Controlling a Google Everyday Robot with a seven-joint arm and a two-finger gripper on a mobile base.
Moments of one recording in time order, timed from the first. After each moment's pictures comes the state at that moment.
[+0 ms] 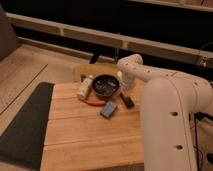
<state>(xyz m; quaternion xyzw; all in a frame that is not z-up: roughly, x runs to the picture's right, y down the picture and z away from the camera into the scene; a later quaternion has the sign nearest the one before) 0.131 0.050 0.922 -0.28 0.20 0.52 0.78</state>
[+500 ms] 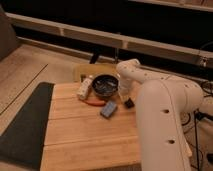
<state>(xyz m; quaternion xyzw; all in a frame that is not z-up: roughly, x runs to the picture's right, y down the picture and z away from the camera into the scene) 0.135 0.077 0.946 -0.32 0.21 0.50 0.78</state>
